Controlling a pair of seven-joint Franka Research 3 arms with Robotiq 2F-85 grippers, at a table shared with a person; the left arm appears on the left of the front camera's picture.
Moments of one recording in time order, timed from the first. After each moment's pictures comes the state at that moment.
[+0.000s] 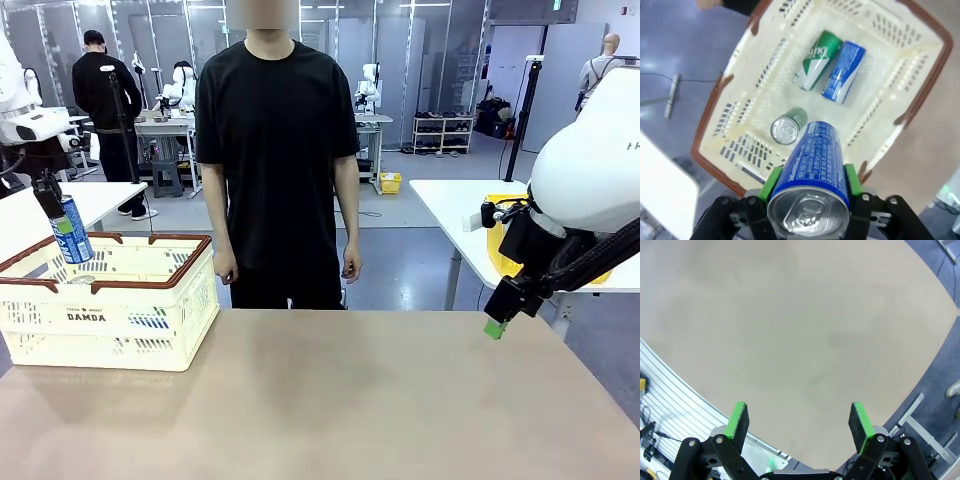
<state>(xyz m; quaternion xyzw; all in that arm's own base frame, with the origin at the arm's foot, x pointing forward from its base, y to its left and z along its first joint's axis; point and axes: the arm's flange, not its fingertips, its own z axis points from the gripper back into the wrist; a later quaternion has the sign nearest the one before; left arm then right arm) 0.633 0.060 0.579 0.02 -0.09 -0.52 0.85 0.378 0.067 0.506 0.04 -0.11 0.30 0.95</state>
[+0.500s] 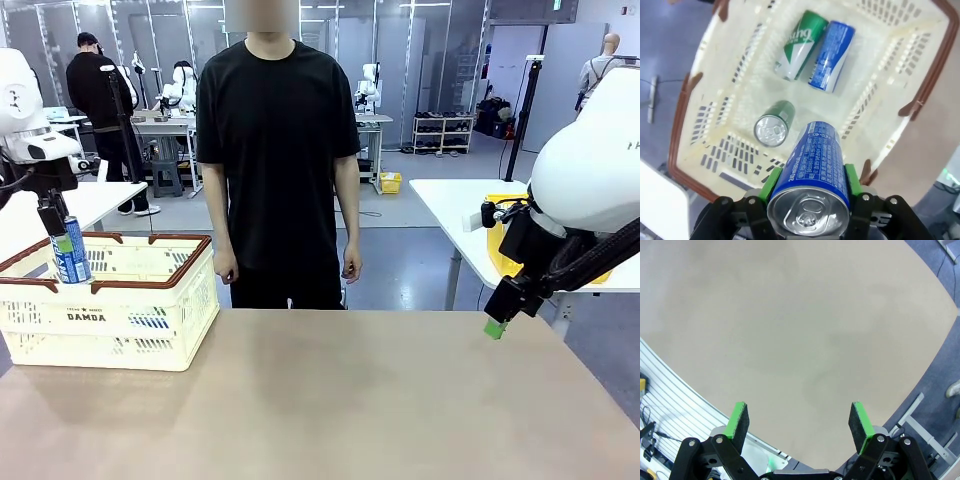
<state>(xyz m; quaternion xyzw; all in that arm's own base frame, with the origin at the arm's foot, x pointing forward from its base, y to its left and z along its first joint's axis) 0.651 0.064 0.541 -0.01 -0.03 -0.54 0.84 0.378 0.067 0.506 0.04 -0.11 0.30 0.95</state>
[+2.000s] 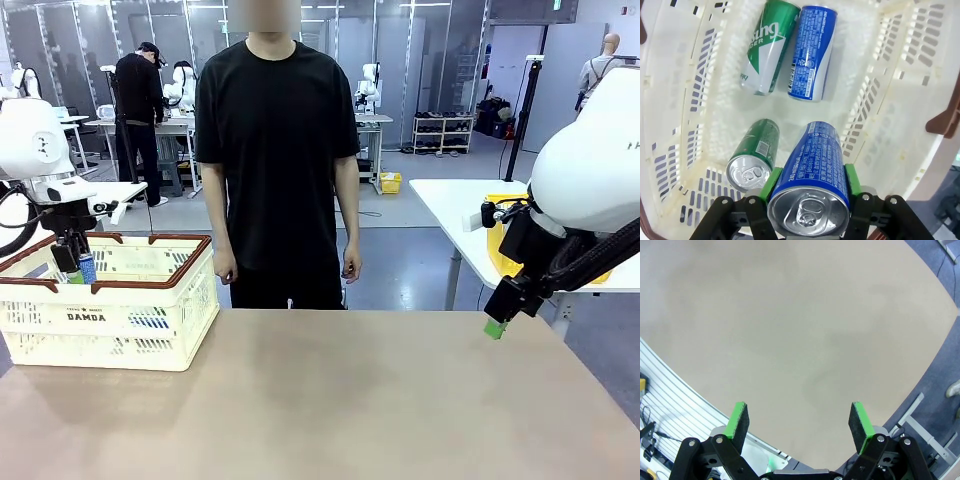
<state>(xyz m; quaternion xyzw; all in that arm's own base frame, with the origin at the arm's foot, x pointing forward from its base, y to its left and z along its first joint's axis) 0.669 0.058 0.461 -0.04 0.01 -0.61 0.79 0.378 0.067 0.506 0.04 -0.11 0.30 0.95</state>
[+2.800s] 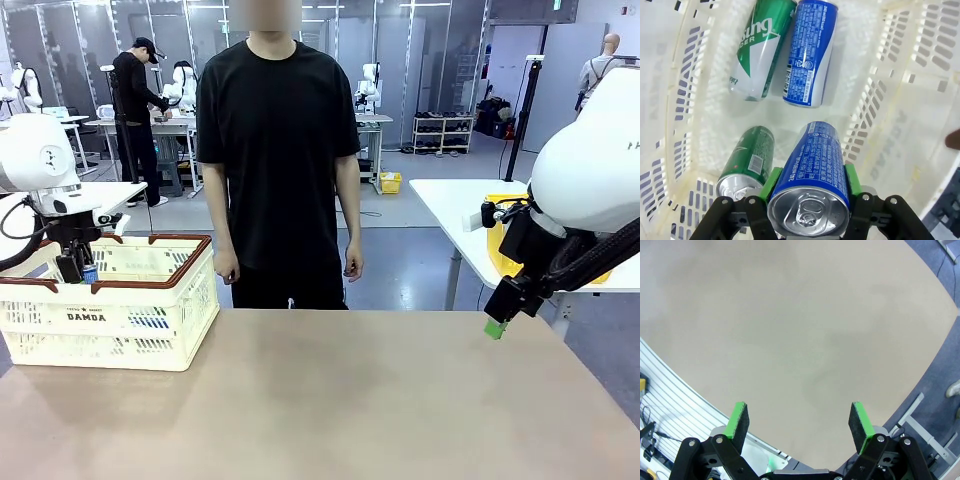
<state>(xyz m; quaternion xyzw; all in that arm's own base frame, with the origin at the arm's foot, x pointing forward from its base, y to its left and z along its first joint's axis) 0.675 0.057 0.431 -0.06 0.02 -0.61 0.79 0.378 0.067 0.506 0.04 -0.11 0.30 0.95</state>
